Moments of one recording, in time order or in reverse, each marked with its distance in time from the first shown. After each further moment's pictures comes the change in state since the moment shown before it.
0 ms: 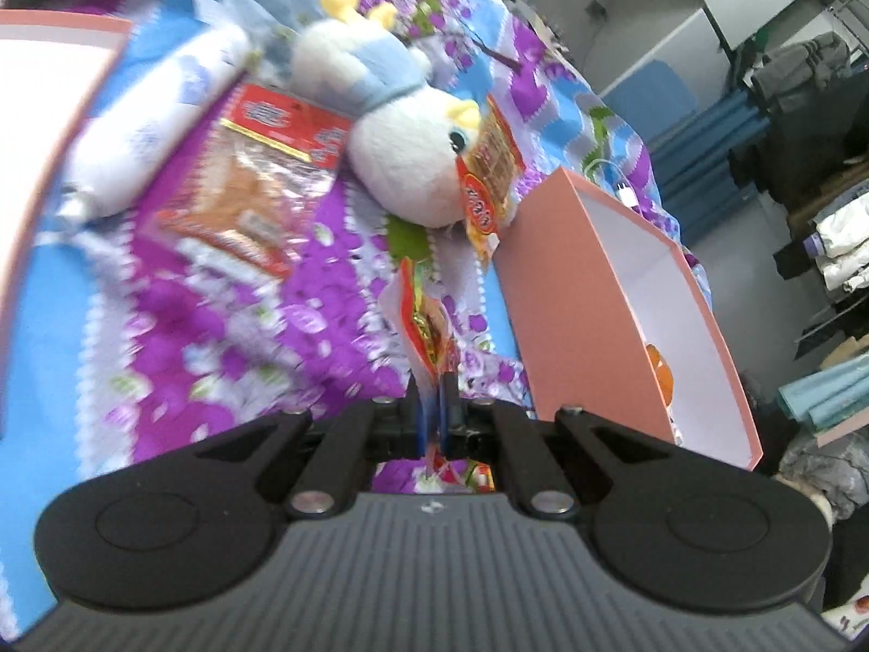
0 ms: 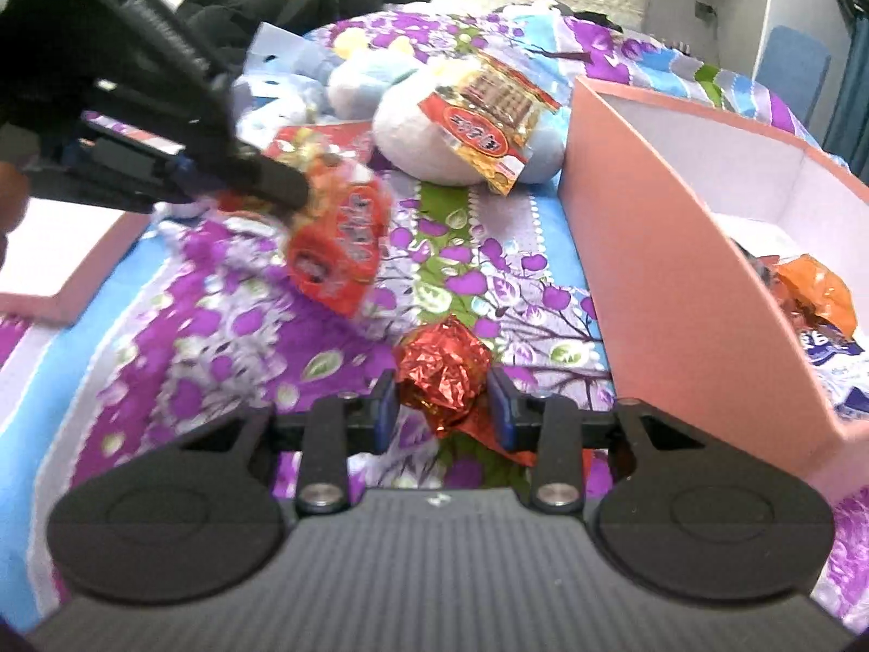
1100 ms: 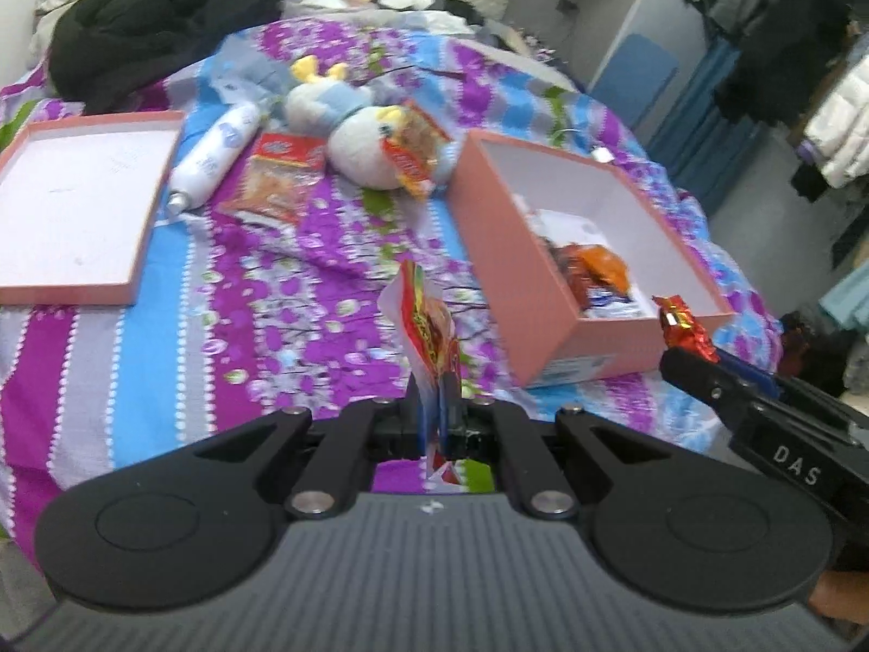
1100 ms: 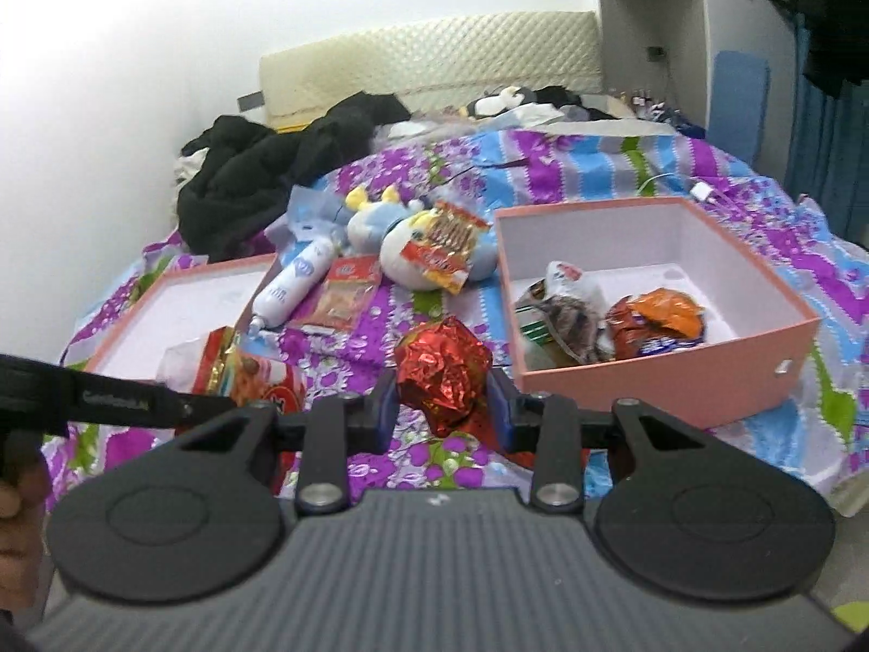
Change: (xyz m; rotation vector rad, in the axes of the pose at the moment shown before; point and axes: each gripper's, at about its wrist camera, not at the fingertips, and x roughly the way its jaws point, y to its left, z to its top) left arm -0.161 -0.140 -0.156 0.223 -0.083 0.180; right arm -0.233 -0.061 -0.008 0.162 -0.181 0.044
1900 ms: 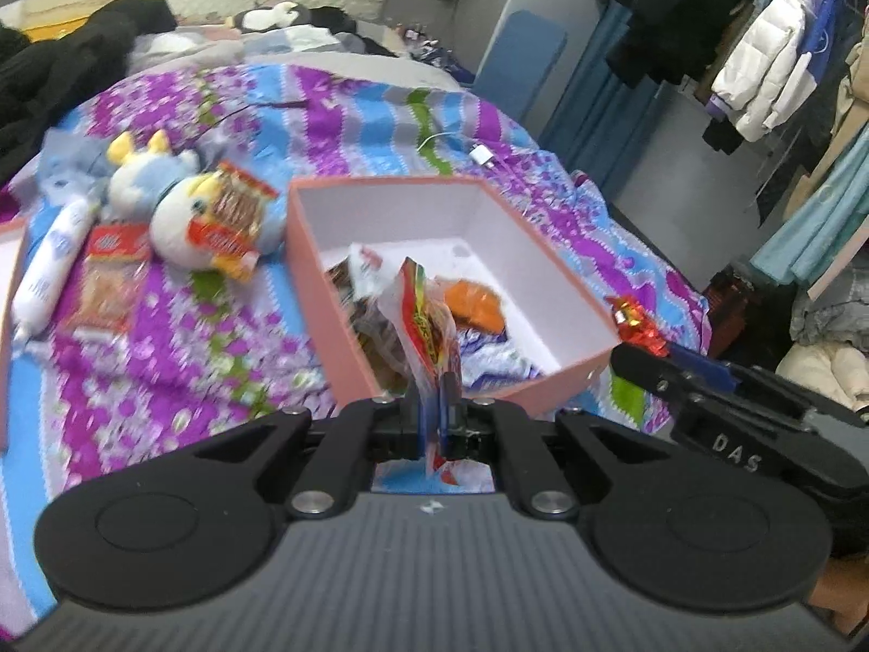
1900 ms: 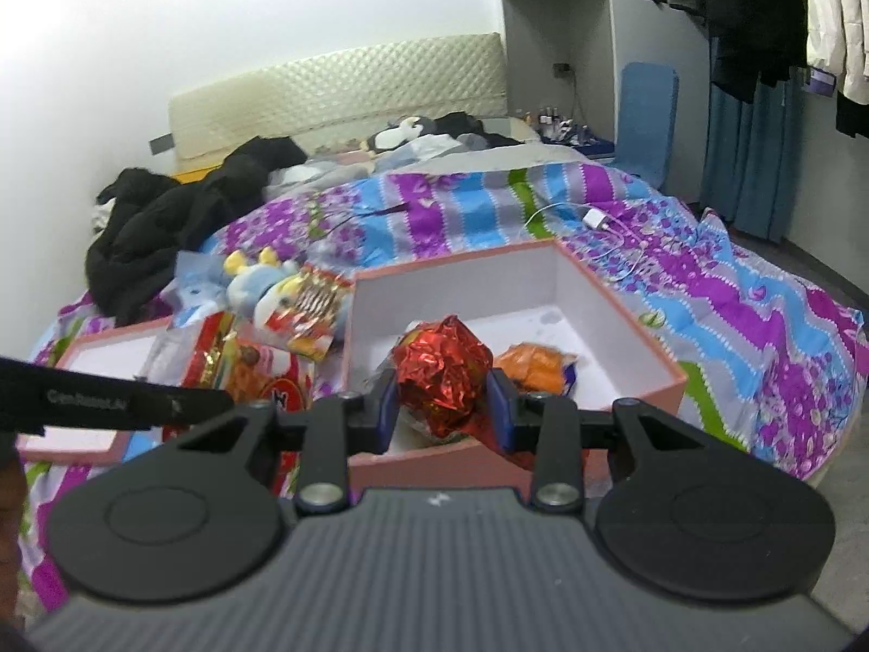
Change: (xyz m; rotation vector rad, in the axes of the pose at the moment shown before) left arm 0.057 -0.133 0.089 0.179 0.017 -0.157; right arm 0.010 -0.103 0.060 0.076 -0.035 -0.160
